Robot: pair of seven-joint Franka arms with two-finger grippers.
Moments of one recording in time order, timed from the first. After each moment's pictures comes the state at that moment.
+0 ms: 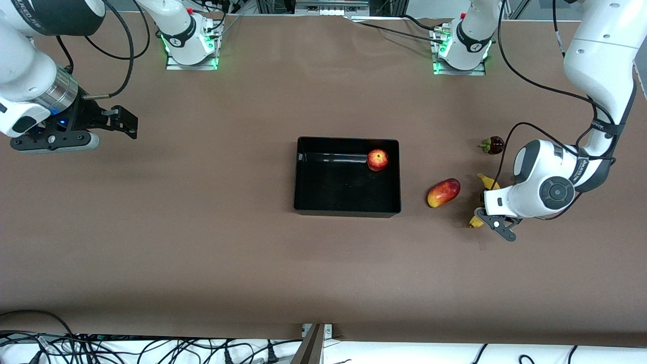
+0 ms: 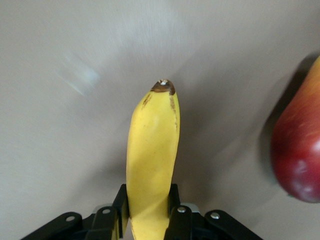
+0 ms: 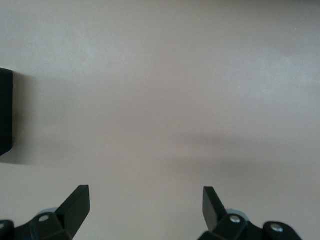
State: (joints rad) left arm 0.32 0.63 -0.39 -1.75 0.37 2.19 0.48; right arm 0.11 0.04 0.04 -1.66 -0.05 1.68 0.04
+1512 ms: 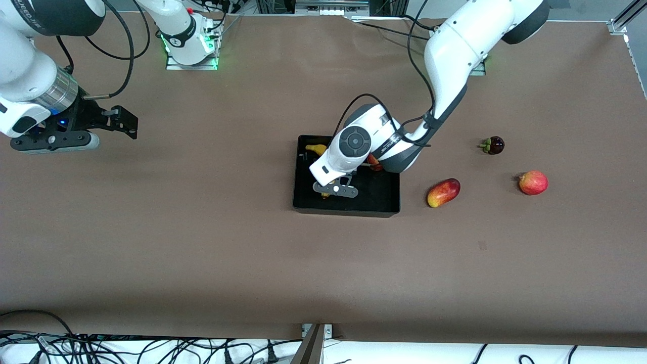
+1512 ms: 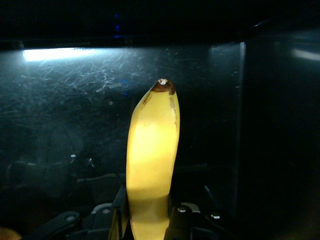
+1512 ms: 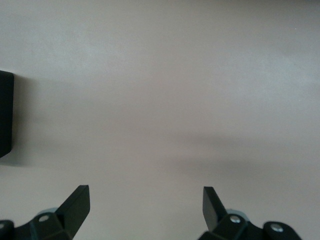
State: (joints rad) left arm -0.34 0.86 -0.47 -1.46 0.16 2.23 -0.67; right arm 0.11 0.04 0.04 -1.66 -0.05 1.68 0.04
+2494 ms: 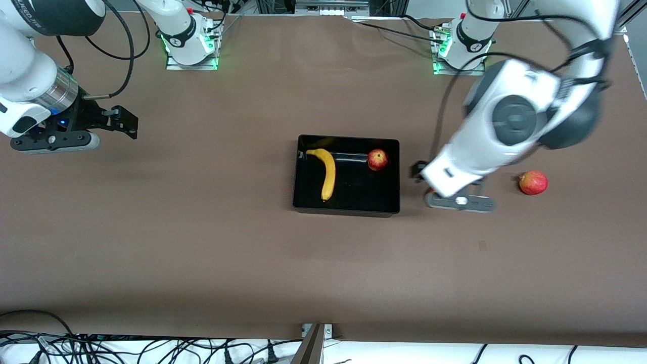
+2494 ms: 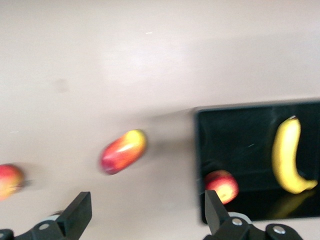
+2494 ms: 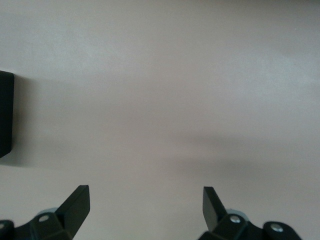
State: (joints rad) left arm 0.04 0.45 -0.45 -1.33 0.17 1.63 -0.28; right arm 0.11 0.04 0.04 -1.66 -0.05 1.68 0.04
